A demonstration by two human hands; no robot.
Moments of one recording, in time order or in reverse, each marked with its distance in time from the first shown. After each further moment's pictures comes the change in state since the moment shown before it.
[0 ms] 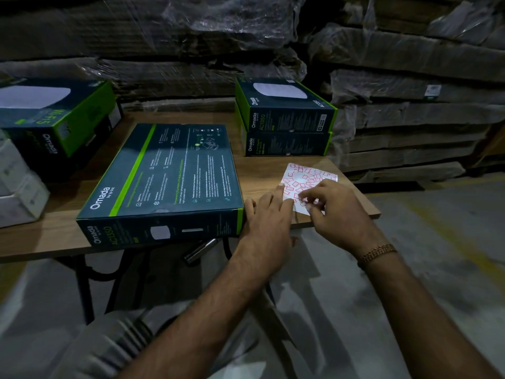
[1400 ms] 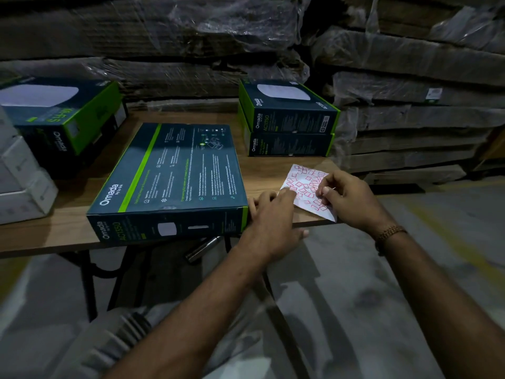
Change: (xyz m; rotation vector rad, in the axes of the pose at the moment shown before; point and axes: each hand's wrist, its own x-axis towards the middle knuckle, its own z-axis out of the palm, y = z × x) left_hand -0.010 0.001 -0.027 -0.430 -0.030 -0.068; right_hand 0.018 0.023 -0.014 0.264 -0.017 0.218
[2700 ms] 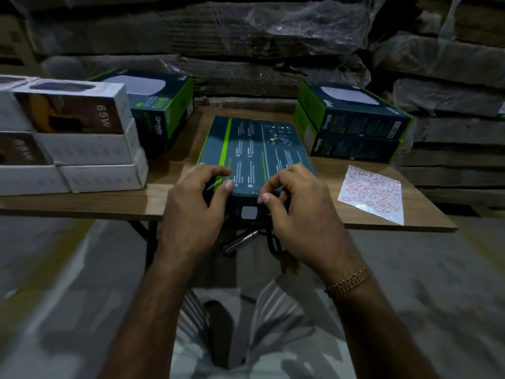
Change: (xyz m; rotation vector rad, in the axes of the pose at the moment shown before) left_hand -0.122 -0.160 -0.105 -0.231 0.781 -0.050; right_hand -0.082 -0.215 0.114 0.099 0.027 -0.373
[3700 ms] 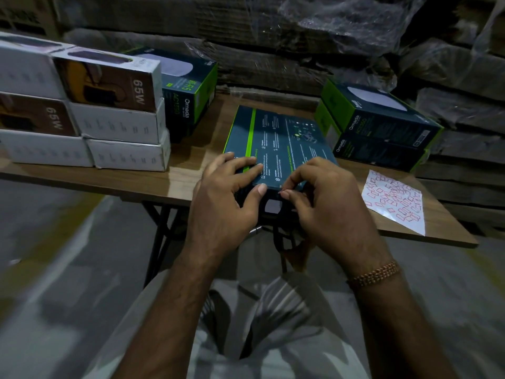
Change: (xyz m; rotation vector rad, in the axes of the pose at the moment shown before) left_hand -0.007 -0.017 0.009 0.024 -0.006 0.074; right_hand 0.012 -0.001 0.003 -0.196 -0.066 -0.091
